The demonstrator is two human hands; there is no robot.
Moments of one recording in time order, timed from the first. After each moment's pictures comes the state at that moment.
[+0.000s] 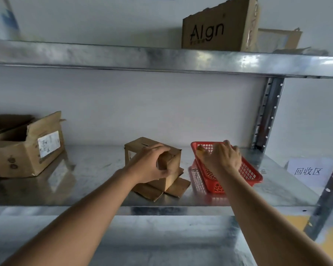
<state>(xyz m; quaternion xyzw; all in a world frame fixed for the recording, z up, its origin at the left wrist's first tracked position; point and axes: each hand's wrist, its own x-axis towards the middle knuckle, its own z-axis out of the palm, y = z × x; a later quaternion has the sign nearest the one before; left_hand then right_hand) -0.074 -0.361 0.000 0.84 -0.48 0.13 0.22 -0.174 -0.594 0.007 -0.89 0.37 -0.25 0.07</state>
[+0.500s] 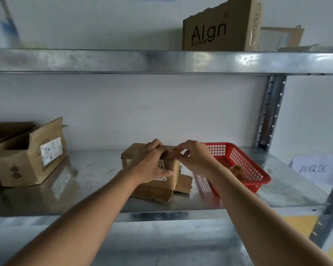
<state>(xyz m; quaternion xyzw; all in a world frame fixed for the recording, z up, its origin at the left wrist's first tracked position) -0.053 -0.355 0.006 0.85 -0.47 0.16 0.18 -0.147 -0.541 0.021 -0.94 0.01 -0.25 0.25</state>
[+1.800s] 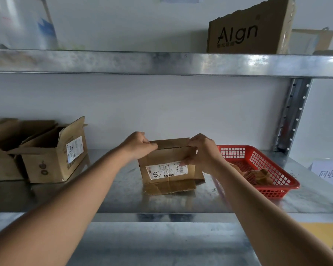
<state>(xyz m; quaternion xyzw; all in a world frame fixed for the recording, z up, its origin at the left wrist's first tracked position) 0.005 -0.269 0.053 0.88 -0.27 -0.02 0.38 -0.115 -0.495 0.032 -0.94 0.03 -0.27 0.19</state>
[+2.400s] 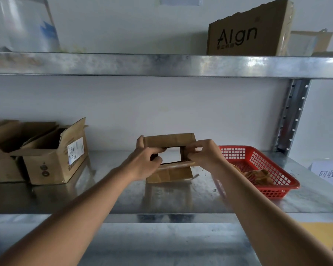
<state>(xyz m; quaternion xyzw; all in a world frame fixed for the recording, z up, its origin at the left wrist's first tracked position) -0.017 -0.265 0.016 0.89 -0.34 0.03 0.30 -0.124 -0.482 0.036 -0.88 0.14 -0.23 0.39</state>
